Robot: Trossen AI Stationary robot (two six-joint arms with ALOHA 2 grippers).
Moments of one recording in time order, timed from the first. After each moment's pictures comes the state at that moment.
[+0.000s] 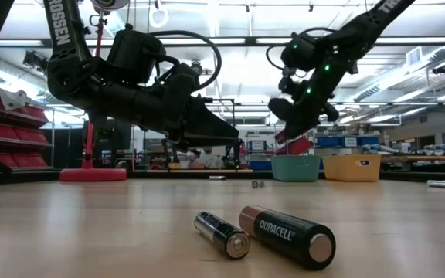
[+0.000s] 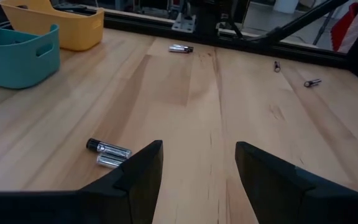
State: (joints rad) left arm 0.03 1.85 0.58 1.03 -0.03 -0.17; right arm -0.49 1.54 0.88 -0.15 0.43 0.31
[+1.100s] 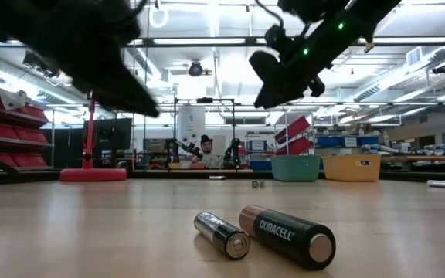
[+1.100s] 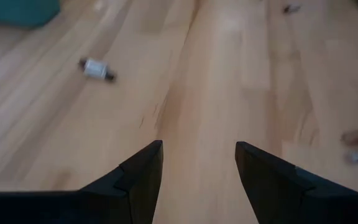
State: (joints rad) left arm -0.41 1.35 0.58 0.14 -0.47 -0.41; right arm -0.01 1.52 0.88 -0.01 0.69 0.36
